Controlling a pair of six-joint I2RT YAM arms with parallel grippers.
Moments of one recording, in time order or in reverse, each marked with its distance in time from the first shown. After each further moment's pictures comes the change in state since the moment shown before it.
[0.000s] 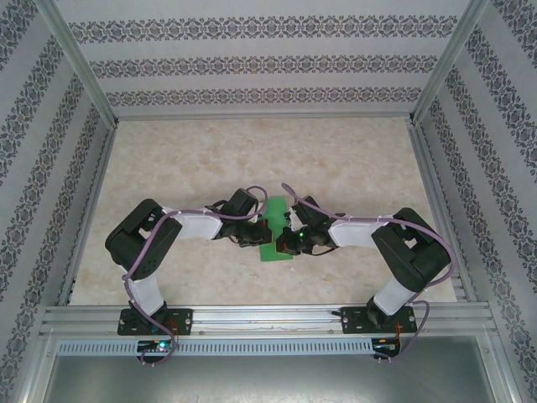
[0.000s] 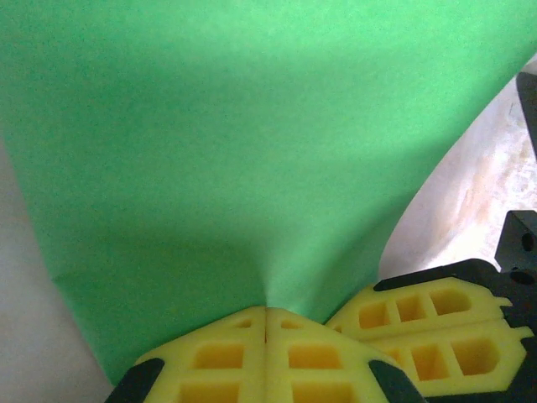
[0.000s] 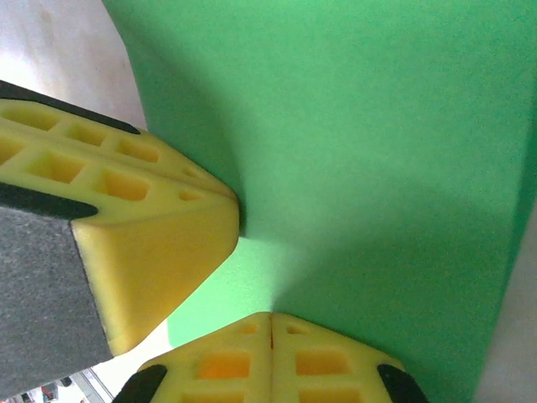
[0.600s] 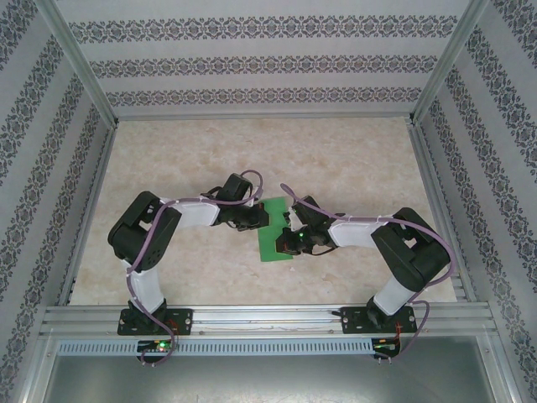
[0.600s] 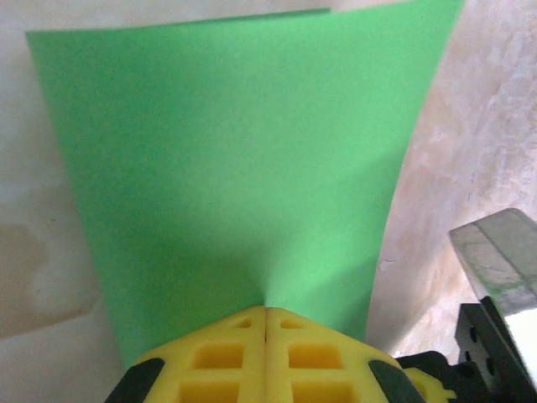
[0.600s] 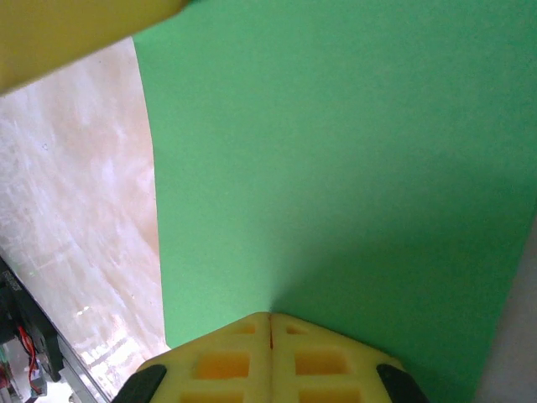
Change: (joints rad) left arm 0.106 0.059 0.106 -0.010 0.019 0.073; right arm 0.000 0.006 0.002 -0.004 0.002 -0.041
